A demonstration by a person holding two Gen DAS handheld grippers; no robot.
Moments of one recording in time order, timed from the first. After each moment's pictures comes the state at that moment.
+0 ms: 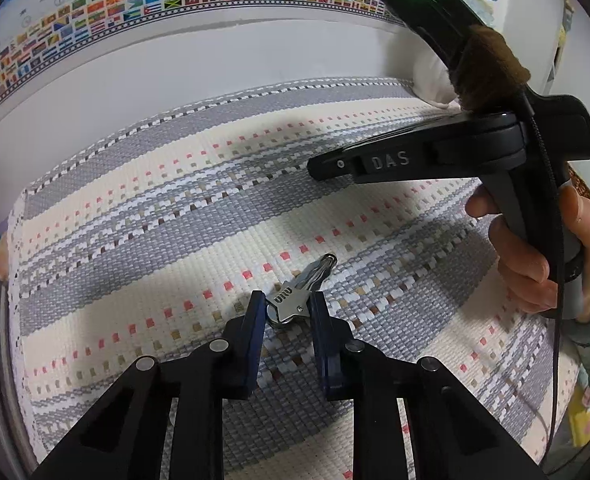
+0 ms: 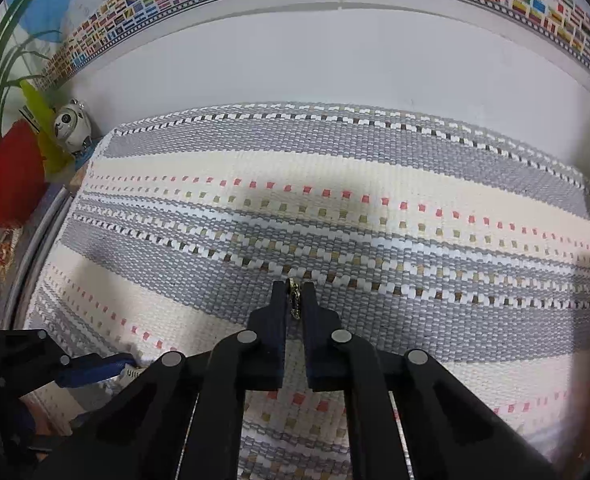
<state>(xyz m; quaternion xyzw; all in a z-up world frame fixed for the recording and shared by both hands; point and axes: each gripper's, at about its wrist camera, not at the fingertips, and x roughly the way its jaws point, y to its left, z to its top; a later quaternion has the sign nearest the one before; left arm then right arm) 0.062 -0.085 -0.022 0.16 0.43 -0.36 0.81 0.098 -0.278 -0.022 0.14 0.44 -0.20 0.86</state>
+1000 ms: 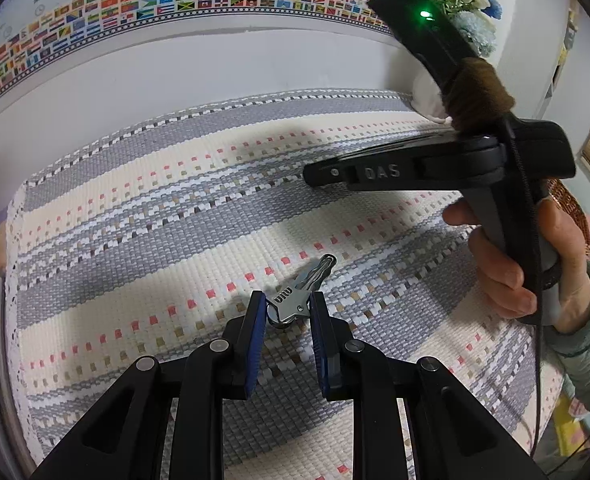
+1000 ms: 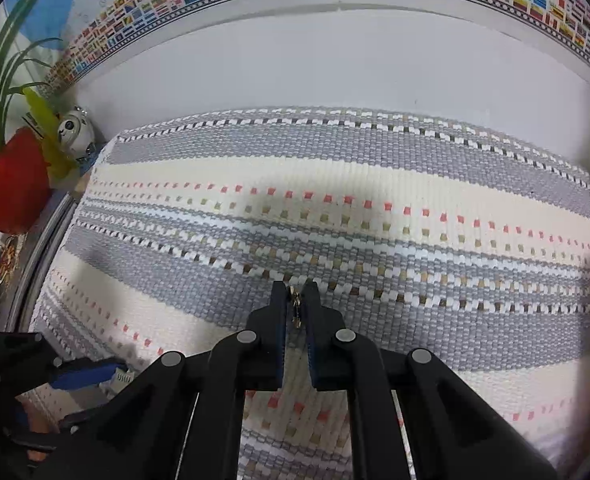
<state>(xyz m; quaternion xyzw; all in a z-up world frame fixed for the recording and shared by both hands) 0.064 -0.068 -0.015 0.13 0.43 -0.37 0.81 0.099 -0.283 -0.022 0.14 0.43 -0.20 0.87</state>
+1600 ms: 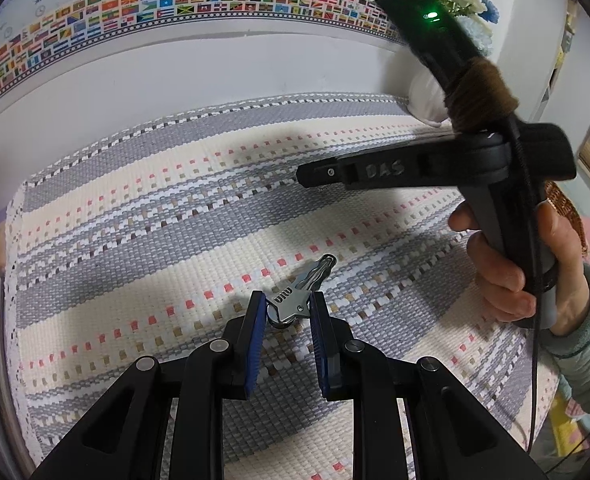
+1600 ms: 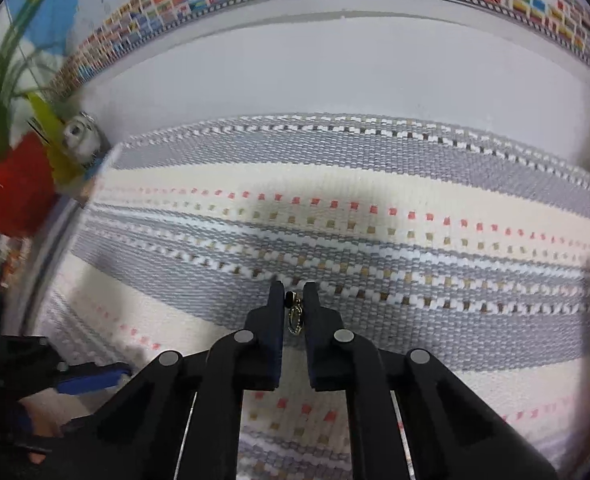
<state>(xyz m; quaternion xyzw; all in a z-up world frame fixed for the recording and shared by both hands) 0.062 -0.065 -0.011 0.12 0.43 -0.38 0.81 0.104 -0.279 -0.019 0.16 0.42 -0.18 0.87</state>
